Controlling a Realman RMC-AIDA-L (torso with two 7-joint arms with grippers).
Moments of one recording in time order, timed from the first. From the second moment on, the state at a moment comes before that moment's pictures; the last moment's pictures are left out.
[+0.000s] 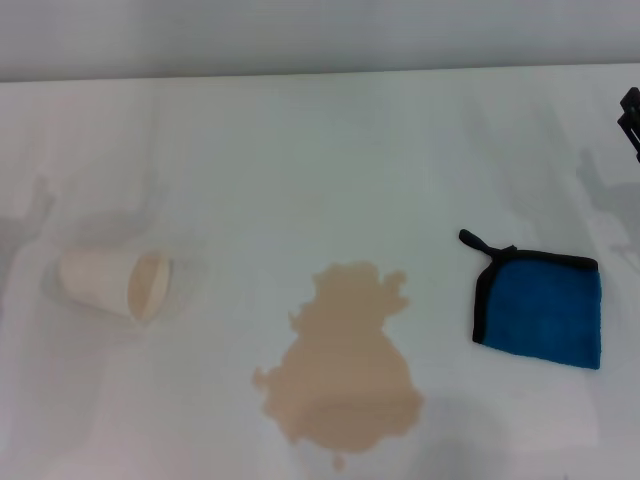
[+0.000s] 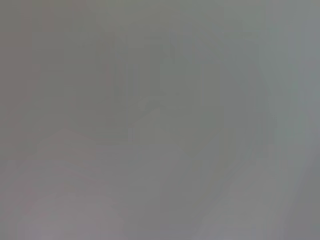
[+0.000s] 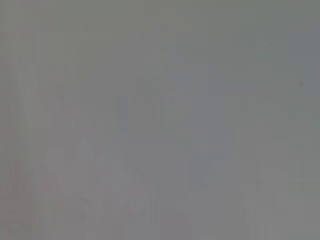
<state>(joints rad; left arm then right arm) -0.49 -2.08 0.83 -0.02 -2.56 -1.25 2.49 0.40 2.02 -0.53 0.12 -0.79 -1.28 0.39</state>
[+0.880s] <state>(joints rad) -0.48 -2.06 0.84 0.19 -2.35 -1.19 2.15 0.42 2.02 -0.52 0.12 -0.79 -1.28 0.40</state>
